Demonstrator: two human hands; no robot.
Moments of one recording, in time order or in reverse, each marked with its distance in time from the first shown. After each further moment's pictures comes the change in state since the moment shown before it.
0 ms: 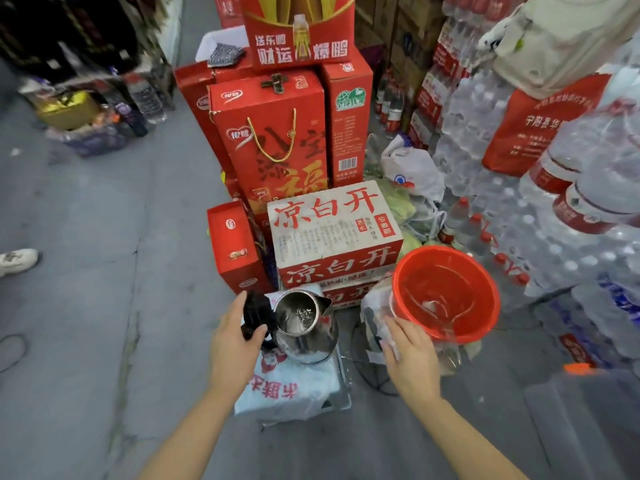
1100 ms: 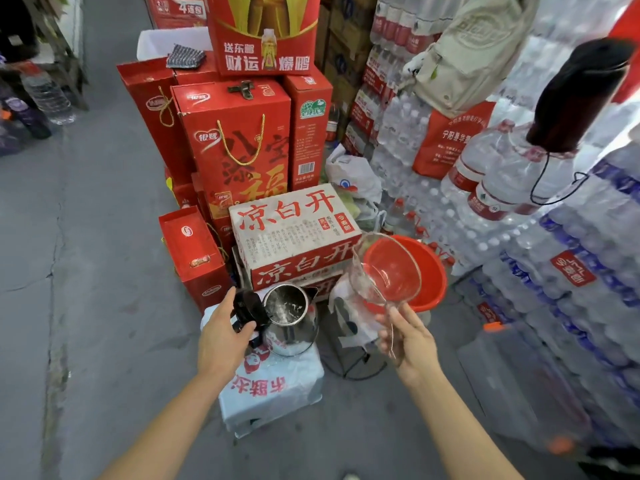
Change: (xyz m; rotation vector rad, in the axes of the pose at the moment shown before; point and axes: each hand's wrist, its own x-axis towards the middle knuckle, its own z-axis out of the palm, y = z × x) left_hand 0.016 -0.024 -0.037 -0.037 -0.180 0.082; right_hand -0.015 -0.098 -0.076 1.490 0.162 1.101
